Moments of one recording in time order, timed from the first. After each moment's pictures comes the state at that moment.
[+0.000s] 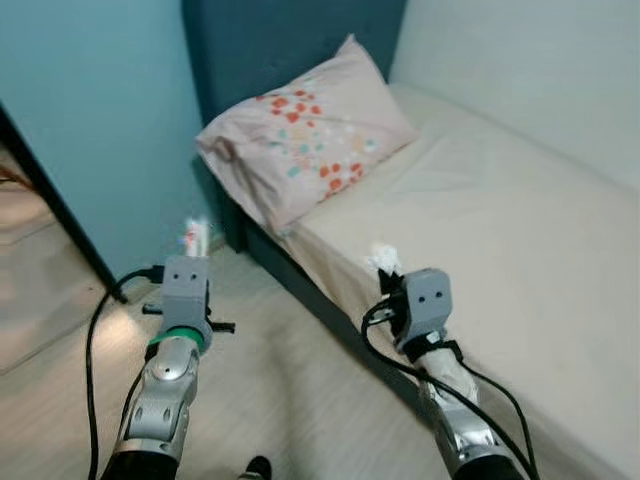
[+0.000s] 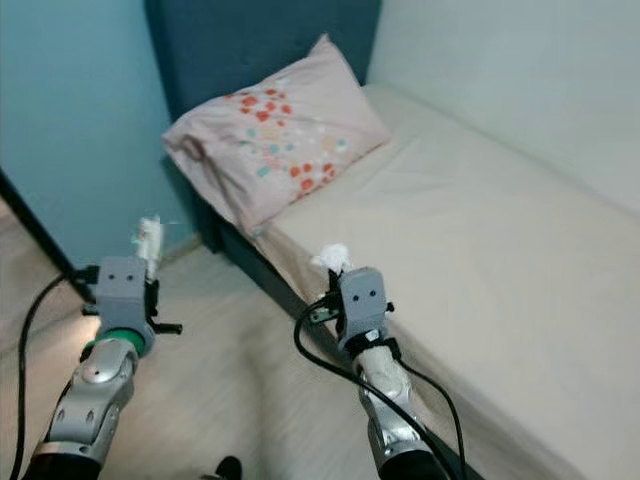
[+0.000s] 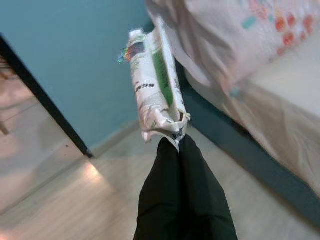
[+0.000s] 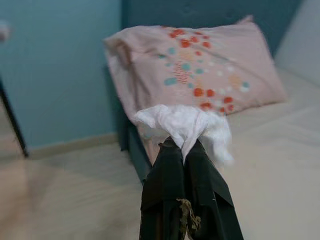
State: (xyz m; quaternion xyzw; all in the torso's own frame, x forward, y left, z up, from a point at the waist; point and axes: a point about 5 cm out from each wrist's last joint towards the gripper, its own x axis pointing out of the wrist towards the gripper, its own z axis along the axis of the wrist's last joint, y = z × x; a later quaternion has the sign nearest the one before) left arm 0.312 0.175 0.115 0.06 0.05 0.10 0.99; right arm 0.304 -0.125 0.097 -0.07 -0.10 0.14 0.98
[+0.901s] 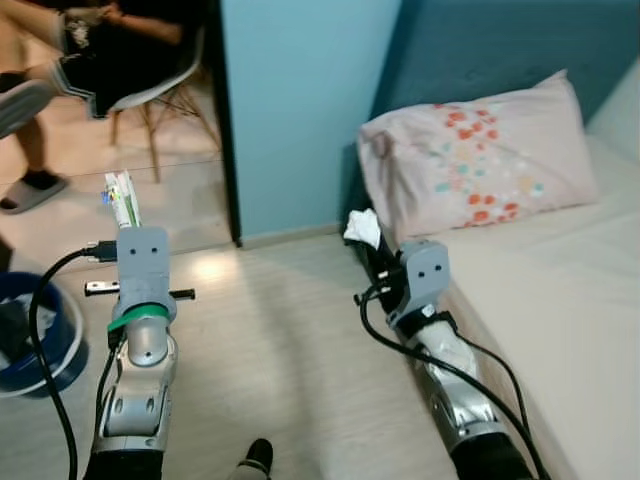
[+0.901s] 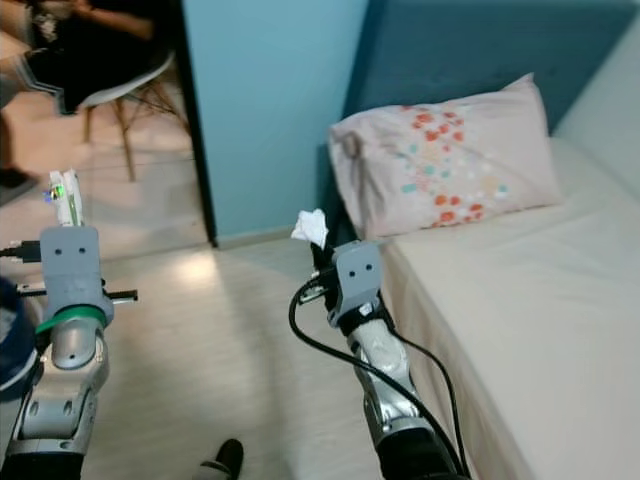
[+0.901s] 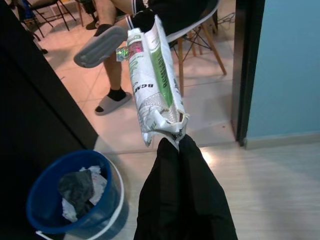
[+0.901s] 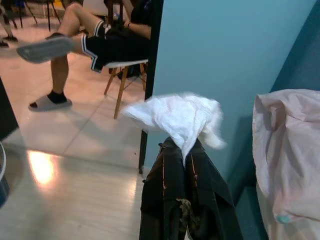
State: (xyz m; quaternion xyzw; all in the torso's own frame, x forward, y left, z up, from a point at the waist) left arm 0.302 0.200 0.152 0.11 -0.02 0.23 0.97; right arm 0.315 -0.119 0.129 -0.05 -0.14 0.17 0.97
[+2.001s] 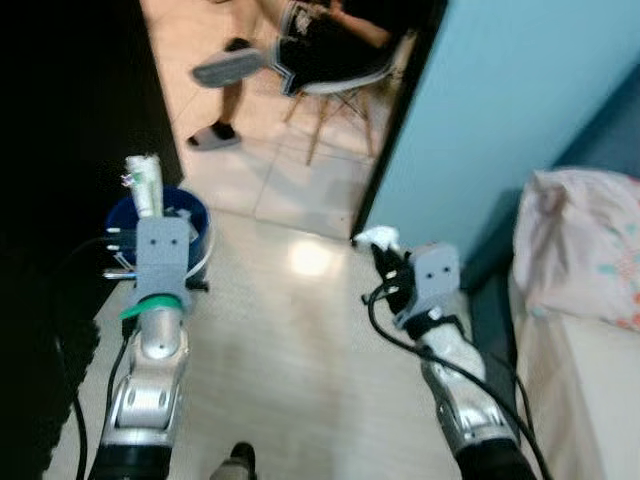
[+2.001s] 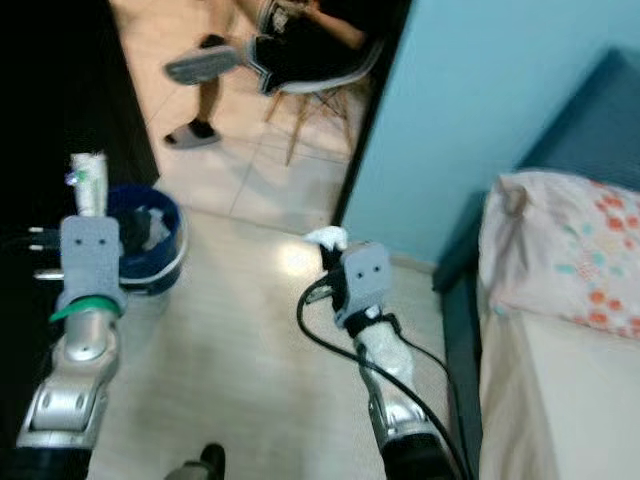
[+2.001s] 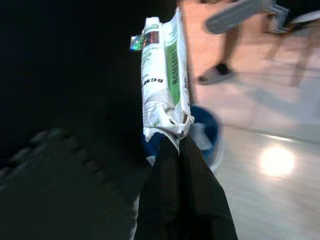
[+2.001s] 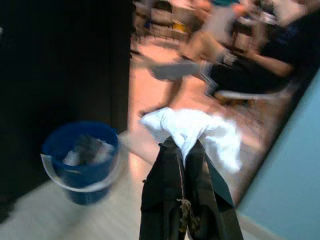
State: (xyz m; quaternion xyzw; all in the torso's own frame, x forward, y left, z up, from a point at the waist) left arm 0.304 0.201 0.159 0.14 -0.03 0.22 0.97; right arm 0.318 -0.109 0.143 -0.03 -0.17 0.18 0.97
